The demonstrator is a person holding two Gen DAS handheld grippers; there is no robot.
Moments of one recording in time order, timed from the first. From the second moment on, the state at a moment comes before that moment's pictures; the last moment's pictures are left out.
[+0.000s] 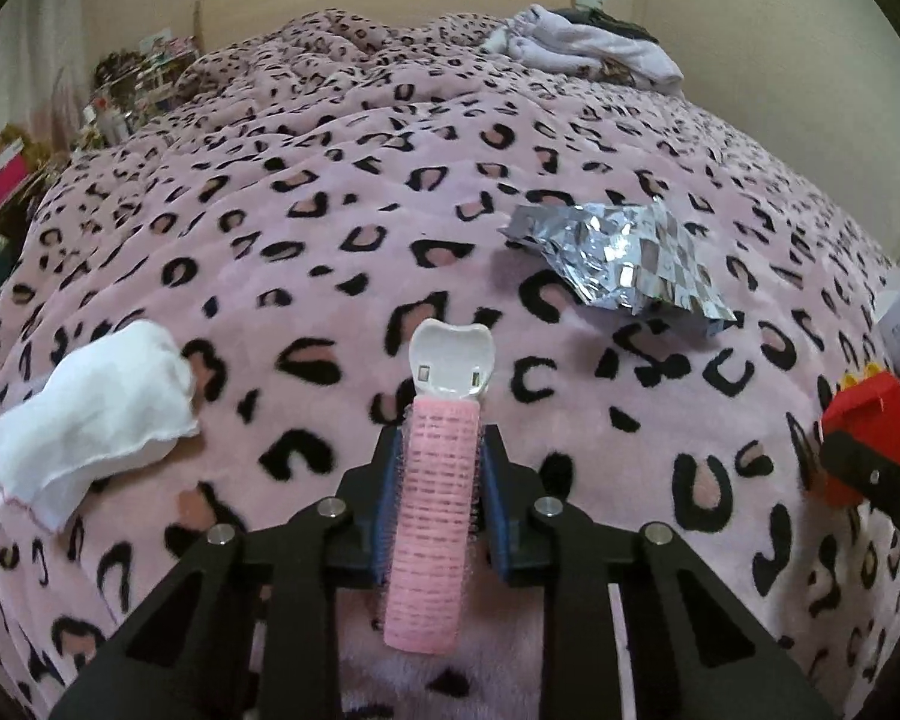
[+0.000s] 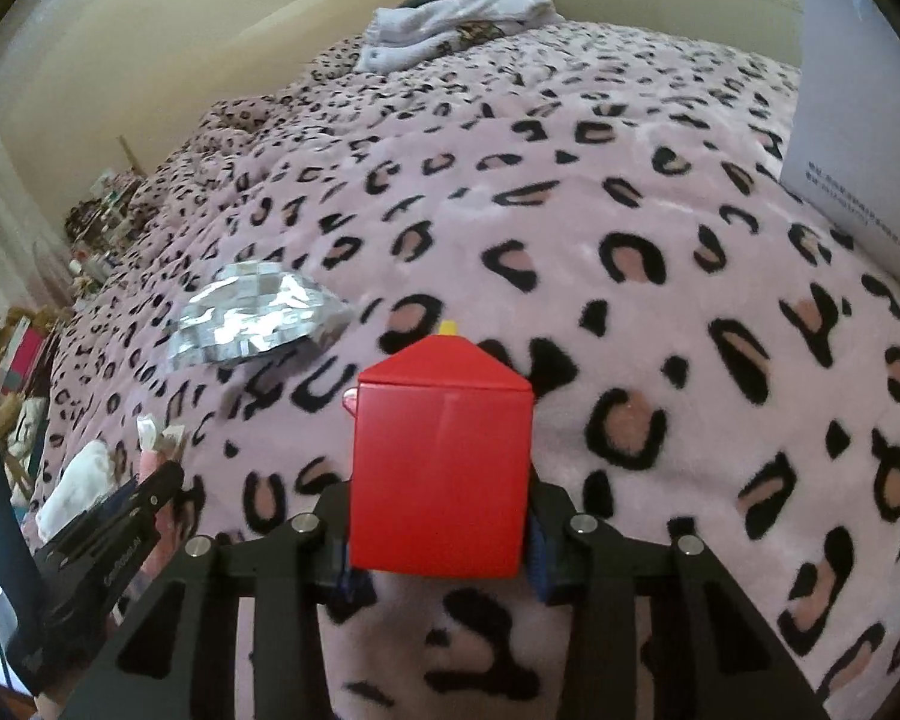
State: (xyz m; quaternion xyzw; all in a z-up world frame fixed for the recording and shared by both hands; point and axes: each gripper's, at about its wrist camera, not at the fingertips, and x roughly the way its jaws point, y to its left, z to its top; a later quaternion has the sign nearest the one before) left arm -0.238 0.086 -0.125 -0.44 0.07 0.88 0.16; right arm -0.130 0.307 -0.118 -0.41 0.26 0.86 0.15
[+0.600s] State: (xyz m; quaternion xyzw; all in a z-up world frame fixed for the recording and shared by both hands) left arm -0.190 0.065 -0.079 -0.43 0.04 0.89 0.14; right arm -0.094 0.283 -0.080 -0.40 0.22 0.88 0.12
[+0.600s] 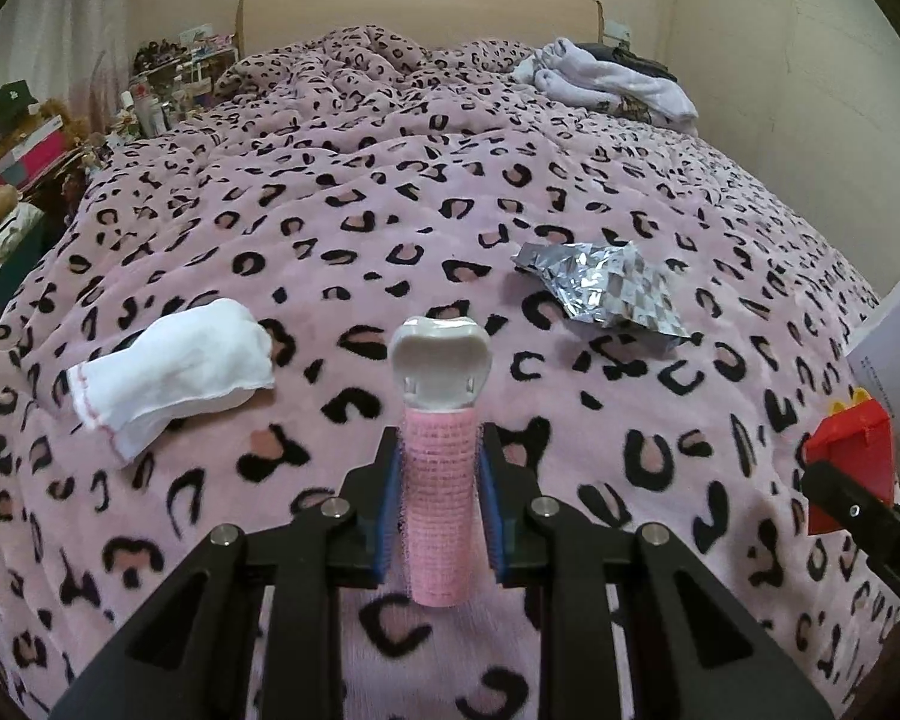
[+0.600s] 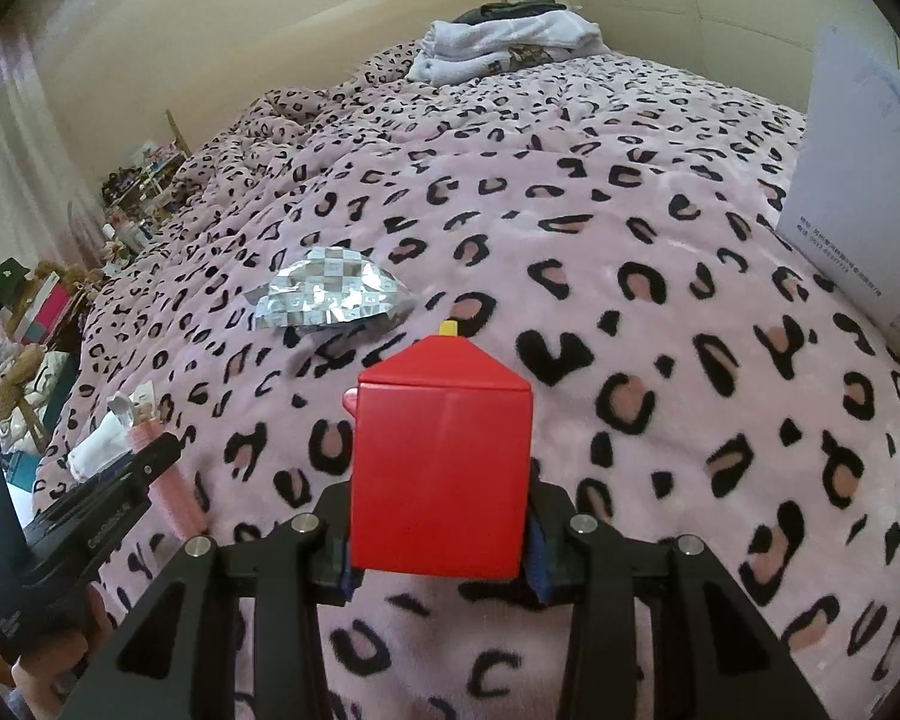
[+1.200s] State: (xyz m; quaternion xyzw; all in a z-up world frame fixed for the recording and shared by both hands) left arm -0.120 0.075 -0.015 -0.41 0.05 0.90 0.10; right arm -0.053 0.280 -0.037 -0.39 0.21 0.89 0.09
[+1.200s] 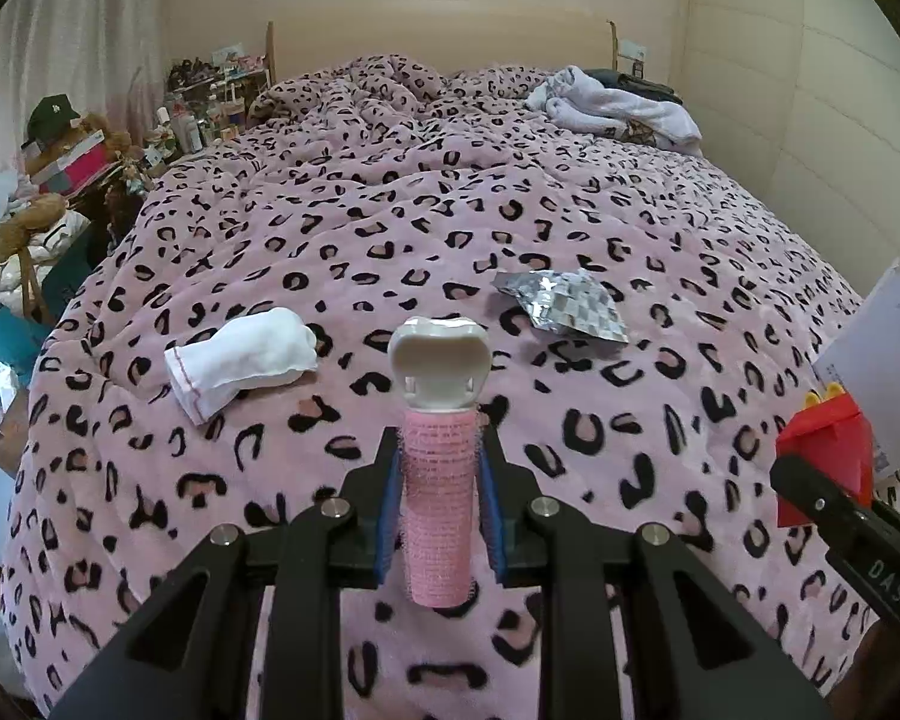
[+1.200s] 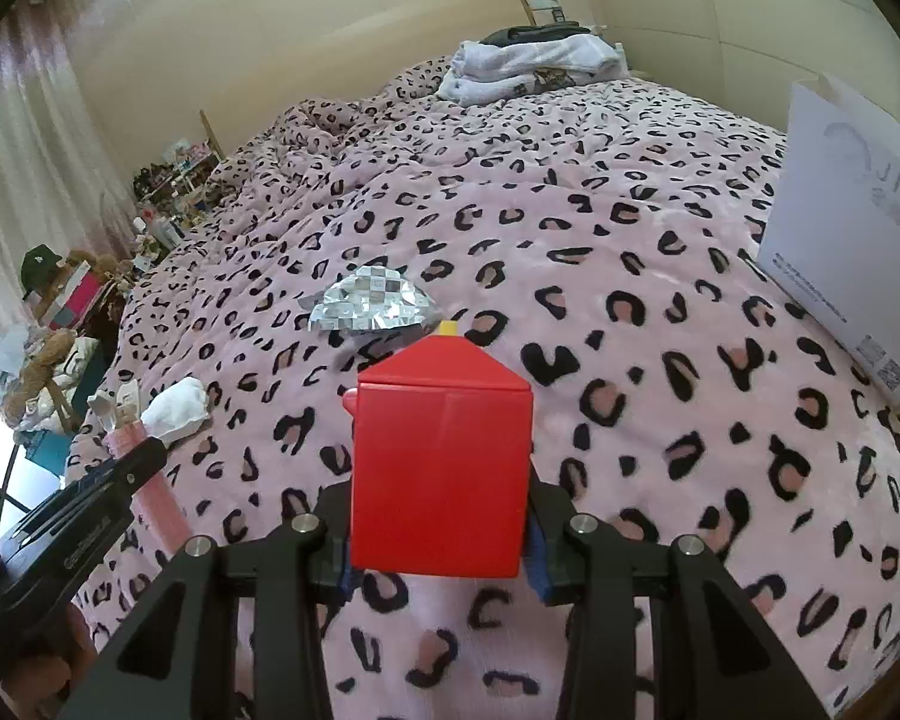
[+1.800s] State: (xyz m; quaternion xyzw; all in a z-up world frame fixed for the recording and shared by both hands) left arm -0.065 0.130 0.006 -0.42 0.06 0.90 0.14; right arm 0.004 0.307 -0.014 -0.39 0.21 0.89 0.09
